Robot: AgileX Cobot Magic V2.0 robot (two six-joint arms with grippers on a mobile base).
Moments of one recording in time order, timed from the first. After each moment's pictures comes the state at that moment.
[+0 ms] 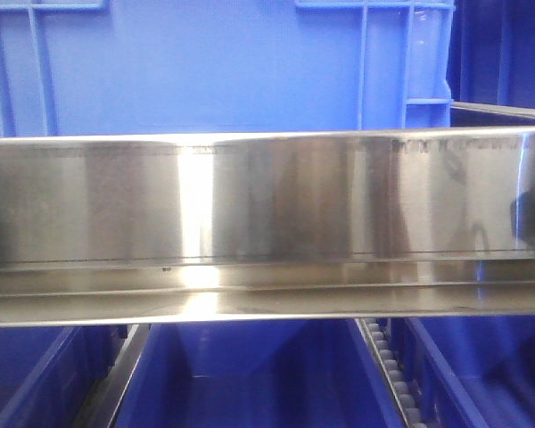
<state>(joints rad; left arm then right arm) 0.04 0.01 0.00 0.18 0.02 -0.21 0.08 0.00 0.00 0.06 0.07 -0.06</state>
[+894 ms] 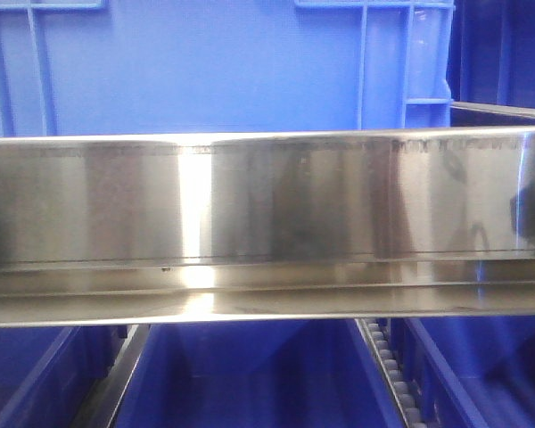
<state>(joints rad) 0.04 0.01 0.00 0.18 0.01 -0.21 0.08 0.00 0.00 0.06 0.01 -0.06</state>
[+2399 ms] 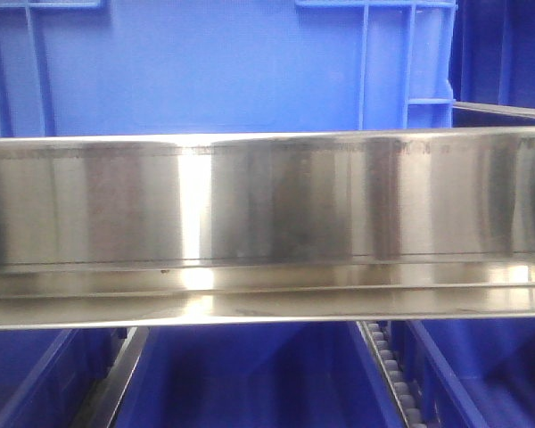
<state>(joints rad) -0.26 1.06 -1.49 -0.01 0.96 0.02 0.25 0.90 -1.33 0.33 0.83 -0.16</state>
